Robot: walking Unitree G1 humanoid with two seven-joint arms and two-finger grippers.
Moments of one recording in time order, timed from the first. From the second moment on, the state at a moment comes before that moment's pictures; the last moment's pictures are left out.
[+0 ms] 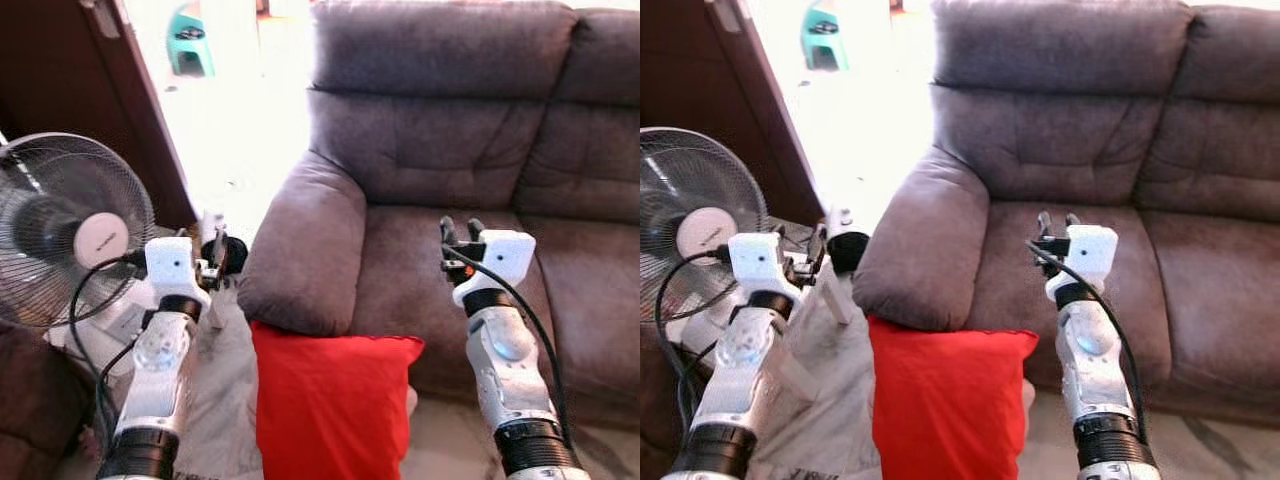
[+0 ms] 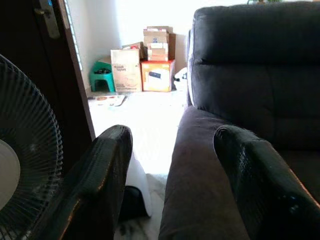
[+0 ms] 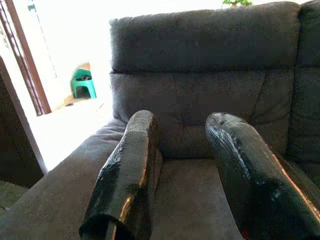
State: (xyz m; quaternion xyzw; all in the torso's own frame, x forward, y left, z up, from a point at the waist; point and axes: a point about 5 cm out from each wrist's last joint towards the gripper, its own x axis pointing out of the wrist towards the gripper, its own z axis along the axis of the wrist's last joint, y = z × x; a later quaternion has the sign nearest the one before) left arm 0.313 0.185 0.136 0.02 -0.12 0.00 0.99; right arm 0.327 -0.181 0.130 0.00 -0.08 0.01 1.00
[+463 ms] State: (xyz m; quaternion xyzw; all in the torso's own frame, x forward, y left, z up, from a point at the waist) left arm 0.311 0.189 0.132 0.02 -0.10 0.01 0.99; right arm 0.333 -0.174 0.137 0.01 -0.09 0.02 1.00
